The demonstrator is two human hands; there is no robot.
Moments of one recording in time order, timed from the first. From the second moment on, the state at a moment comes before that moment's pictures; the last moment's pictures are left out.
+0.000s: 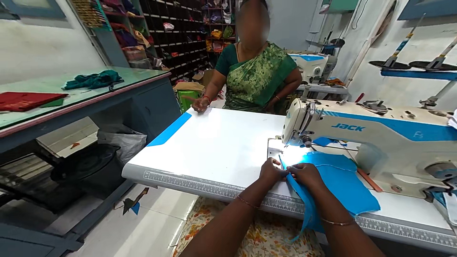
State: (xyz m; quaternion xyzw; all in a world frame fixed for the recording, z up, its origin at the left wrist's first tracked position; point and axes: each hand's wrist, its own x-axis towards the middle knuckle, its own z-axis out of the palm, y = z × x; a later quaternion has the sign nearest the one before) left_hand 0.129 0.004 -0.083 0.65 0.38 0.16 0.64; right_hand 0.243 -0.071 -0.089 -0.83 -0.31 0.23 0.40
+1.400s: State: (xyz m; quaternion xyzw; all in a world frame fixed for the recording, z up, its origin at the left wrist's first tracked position) left_hand 0.131 0.006 -0.063 0.67 0.40 0.13 0.61; right_hand 0.234 -0.082 -0.075 -0.85 -0.37 0.26 0.28
